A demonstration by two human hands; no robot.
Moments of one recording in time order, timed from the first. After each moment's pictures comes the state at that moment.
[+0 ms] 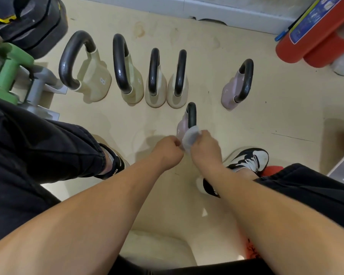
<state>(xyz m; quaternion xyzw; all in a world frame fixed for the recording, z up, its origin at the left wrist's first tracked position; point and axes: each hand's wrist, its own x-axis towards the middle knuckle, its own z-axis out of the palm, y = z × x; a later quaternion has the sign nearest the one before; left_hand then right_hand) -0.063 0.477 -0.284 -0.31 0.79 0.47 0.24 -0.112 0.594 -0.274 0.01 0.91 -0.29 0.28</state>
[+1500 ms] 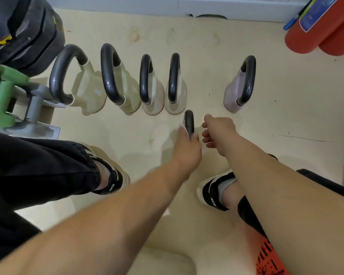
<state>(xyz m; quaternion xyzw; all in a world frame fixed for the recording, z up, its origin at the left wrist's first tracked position) -0.121 0.529 -0.284 -0.37 0.71 0.59 0.12 -0.218 0.600 -0.297 0.22 0.77 -0.49 0.36</state>
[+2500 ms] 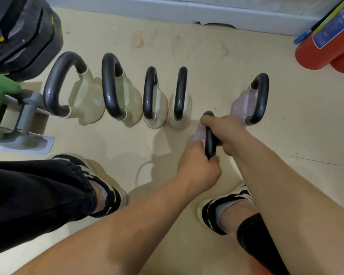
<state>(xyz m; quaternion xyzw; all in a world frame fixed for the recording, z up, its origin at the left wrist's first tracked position) -0.154 0.514 -0.283 -0.28 0.78 0.55 0.13 -0.274 0.562 -0.291 0.20 0.77 -0.50 0.34</state>
